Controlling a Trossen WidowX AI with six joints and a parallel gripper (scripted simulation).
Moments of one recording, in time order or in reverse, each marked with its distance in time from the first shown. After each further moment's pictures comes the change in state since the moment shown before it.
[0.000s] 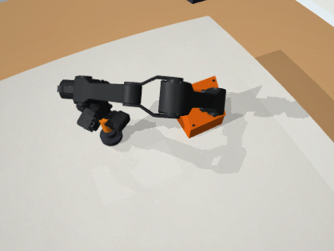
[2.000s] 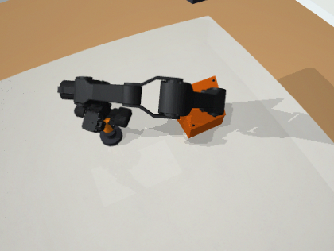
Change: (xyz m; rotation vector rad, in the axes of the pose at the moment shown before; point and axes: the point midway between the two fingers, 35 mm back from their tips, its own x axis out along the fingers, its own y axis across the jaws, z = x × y) arm 0.003 0.000 -0.001 -0.264 0.002 -0.002
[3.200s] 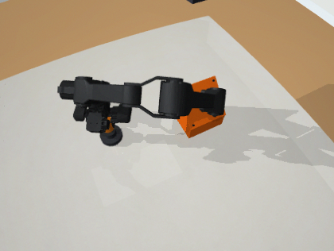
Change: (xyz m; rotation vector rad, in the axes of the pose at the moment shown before) arm -0.001 0.000 0.001 -0.212 0.000 0.000
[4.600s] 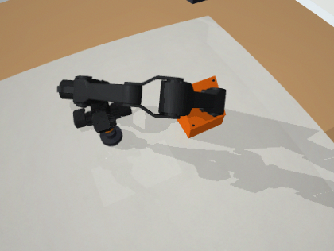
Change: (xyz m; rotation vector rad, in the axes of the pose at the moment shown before) arm -0.002 0.000 0.000 -0.346 0.000 -0.001
